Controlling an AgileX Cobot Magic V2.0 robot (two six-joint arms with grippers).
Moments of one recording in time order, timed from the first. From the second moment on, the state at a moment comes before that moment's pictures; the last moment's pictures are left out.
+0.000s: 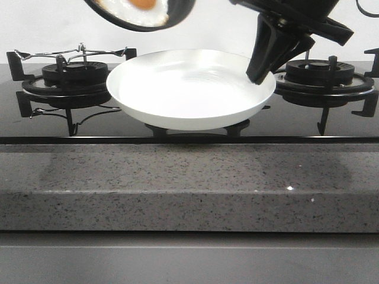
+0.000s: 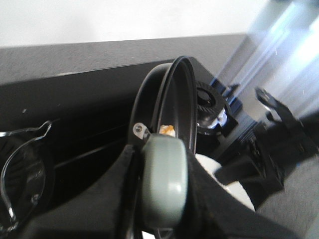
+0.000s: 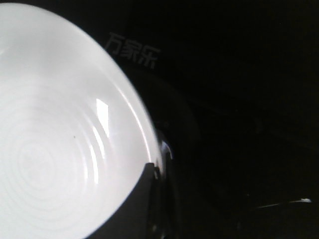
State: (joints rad) left arm -0.03 1.36 -1.36 -1.11 0.95 0.90; right arm 0.29 1.67 -1.40 0.39 0.90 -0.12
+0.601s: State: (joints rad) left arm -0.26 1.28 -1.36 -0.89 0.83 1.24; right arm 0.29 1.67 -1.40 0.39 0.90 -0.12
